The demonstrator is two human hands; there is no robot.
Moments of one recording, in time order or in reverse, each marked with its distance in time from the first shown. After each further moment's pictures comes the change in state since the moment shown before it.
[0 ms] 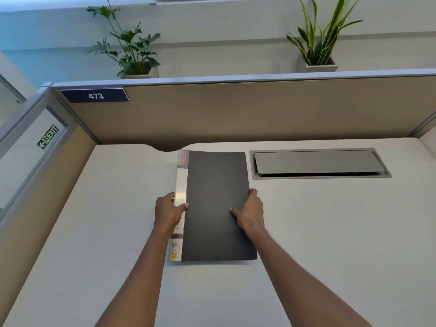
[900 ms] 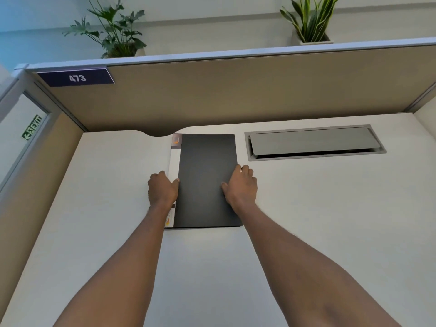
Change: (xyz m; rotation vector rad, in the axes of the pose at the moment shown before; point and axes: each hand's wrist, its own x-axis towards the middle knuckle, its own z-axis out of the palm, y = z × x) left_hand 0.026 0.010 0.002 0.444 0.082 0.012; right_hand 0.021 -0.013 0.026 -0.655 0.156 -0.206
